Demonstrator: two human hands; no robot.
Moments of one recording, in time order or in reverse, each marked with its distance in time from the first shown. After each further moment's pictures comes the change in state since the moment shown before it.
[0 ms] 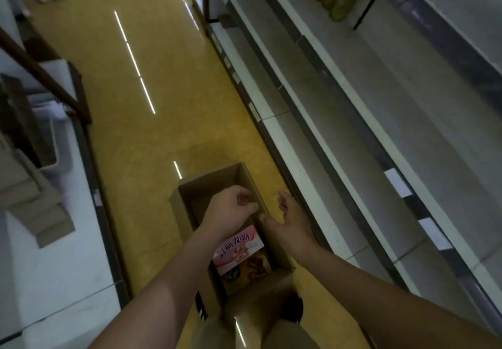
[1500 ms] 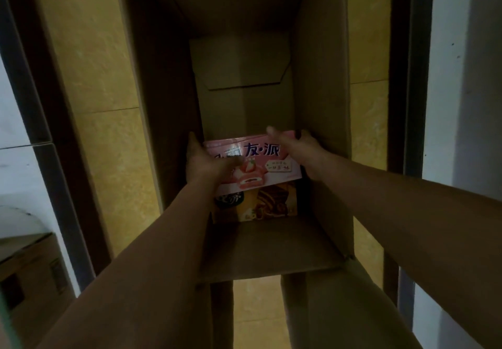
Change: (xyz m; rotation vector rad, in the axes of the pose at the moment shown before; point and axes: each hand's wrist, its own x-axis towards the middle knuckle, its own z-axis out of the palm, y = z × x) left_hand 0.208 -0.417 0.273 -0.424 0.401 -0.871; right_hand 0.353 0.355 0.186 -0.100 -0.434 0.585
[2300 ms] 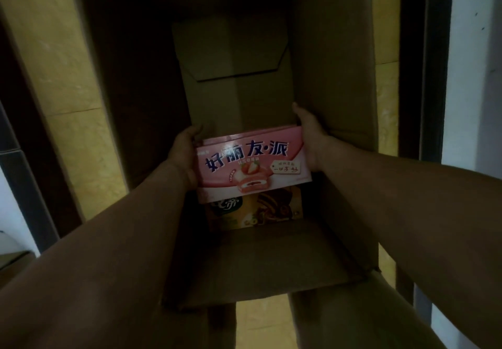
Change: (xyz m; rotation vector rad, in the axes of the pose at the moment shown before) left_hand 0.050 0.009 0.001 -0.571 -0.370 -0.394; right_hand 0.064 0.009 0.000 0.419 -0.036 0.185
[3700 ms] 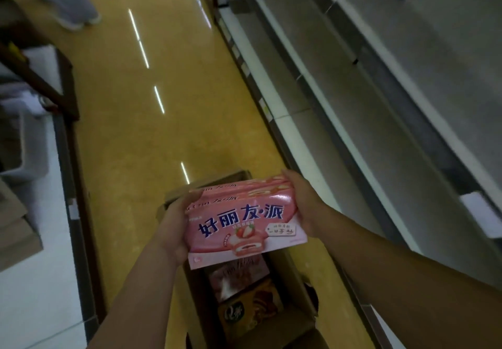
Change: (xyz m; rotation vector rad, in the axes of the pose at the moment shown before) left_hand -0.422 0.155 0.054 0.206 -0.344 0.445; right_hand -0.458 -0.115 -0.014 0.178 -0.042 -0.493
